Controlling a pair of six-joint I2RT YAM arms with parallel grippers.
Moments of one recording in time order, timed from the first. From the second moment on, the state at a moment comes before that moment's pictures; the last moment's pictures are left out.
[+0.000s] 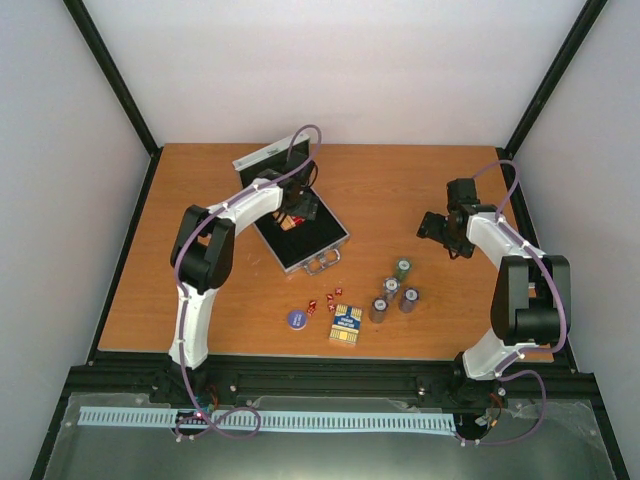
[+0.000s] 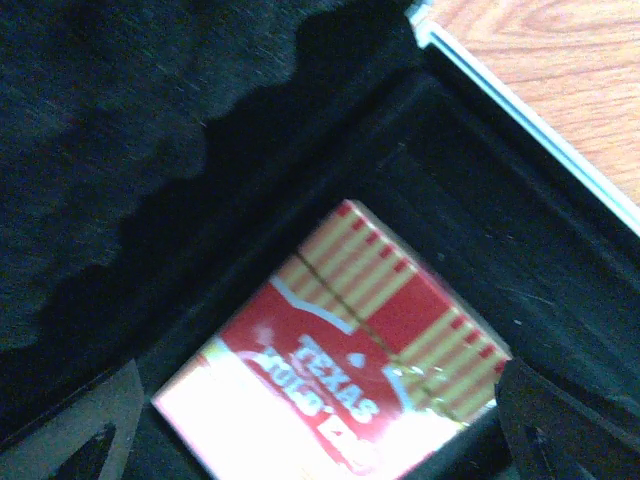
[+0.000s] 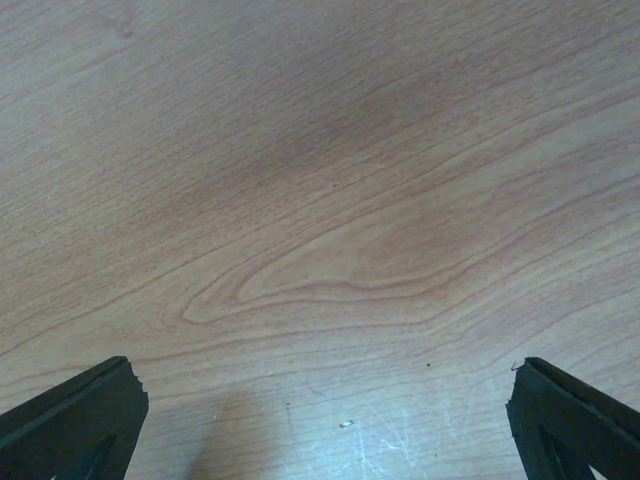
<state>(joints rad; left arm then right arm) -0.47 2.17 1.75 -0.70 -0.26 -0.22 0.03 1.63 1.08 -0.62 -0.01 0.43</state>
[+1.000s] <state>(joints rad) -0.47 2.08 1.60 -0.66 -0.12 -0.29 0.03 1.63 1.03 -0.56 -0.06 0.42</state>
